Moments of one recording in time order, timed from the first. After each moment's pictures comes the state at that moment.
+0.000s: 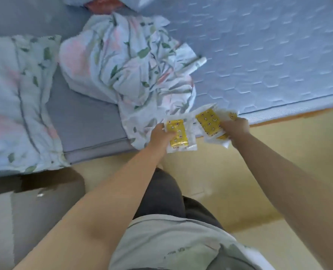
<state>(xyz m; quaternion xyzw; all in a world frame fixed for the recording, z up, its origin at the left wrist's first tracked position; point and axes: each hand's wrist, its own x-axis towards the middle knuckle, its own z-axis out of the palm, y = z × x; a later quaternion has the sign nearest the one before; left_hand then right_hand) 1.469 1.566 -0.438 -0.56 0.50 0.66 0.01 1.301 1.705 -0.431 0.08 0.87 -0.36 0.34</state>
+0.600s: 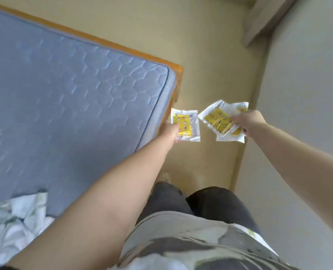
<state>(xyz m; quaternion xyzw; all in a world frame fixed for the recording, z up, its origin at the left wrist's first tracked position) 0.932 1.983 -0.413 -0.26 0.72 0.55 0.33 0.964 2.203 -0.371 0.50 0.73 -0.44 0.15</state>
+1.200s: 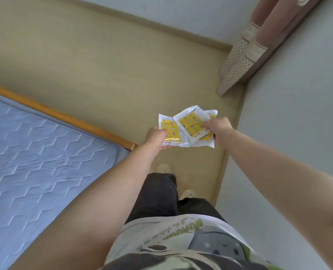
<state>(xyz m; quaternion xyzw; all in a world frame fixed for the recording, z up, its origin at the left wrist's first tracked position) 0.580 2.304 -0.374 -0.31 0.69 0.56 0.34 0.595 2.486 -0.352 0.49 0.67 -0.53 0.20</state>
